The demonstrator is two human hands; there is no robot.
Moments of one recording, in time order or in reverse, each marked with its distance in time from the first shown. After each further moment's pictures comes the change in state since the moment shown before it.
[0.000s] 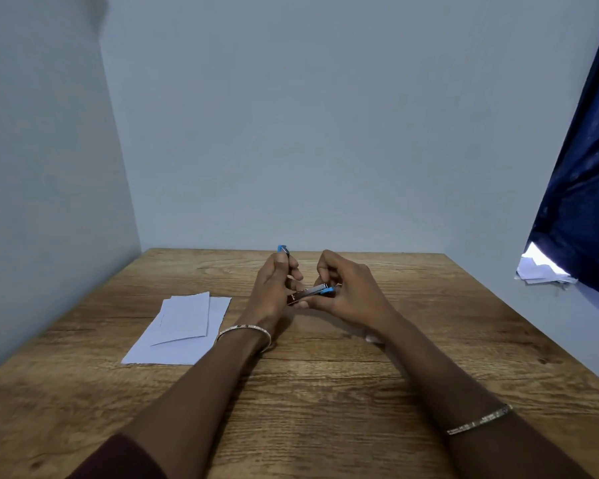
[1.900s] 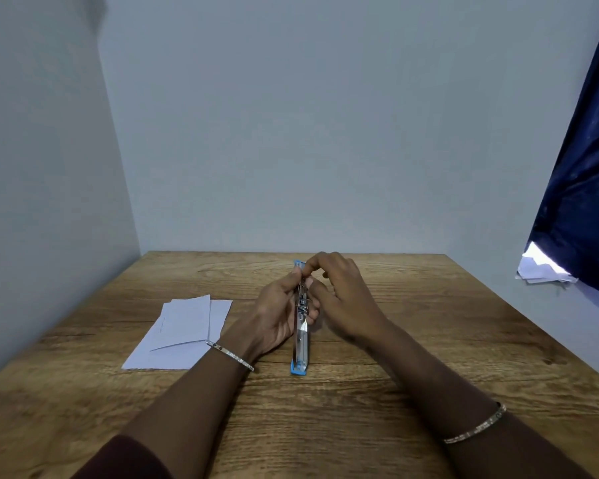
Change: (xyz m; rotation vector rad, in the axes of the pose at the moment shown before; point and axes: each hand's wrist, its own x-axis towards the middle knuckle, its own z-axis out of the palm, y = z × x) left_hand -0.006 0.005 -0.003 -0.291 -0.290 -0.426; right_hand -0.002 -0.006 0.018 -0.138 0.075 0.028
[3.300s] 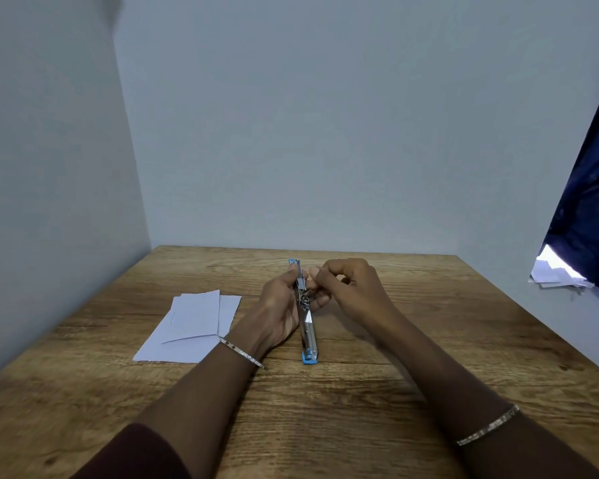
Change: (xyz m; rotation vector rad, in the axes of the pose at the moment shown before) left_hand 0.005 0.003 0.001 -0.248 0.171 -0.008; right_hand 0.006 -0.013 -0.006 0.446 -0.043 0.163
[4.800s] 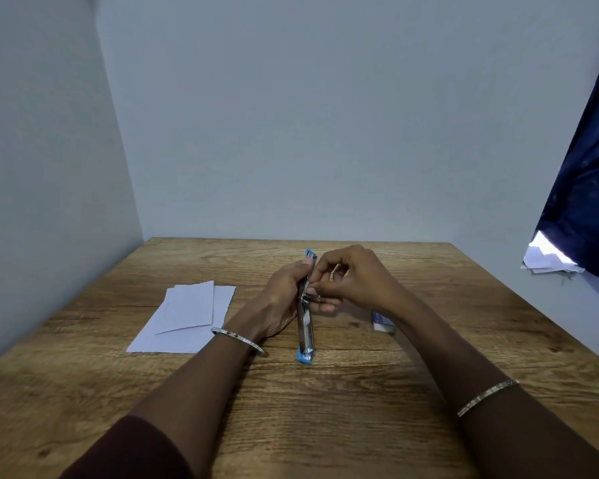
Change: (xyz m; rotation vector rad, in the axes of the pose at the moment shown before) left_hand 0.001 -0.004 0.000 0.358 -0.225 0.034; right_hand 0.012 0.003 -0.026 -0.373 -0.198 -0.078
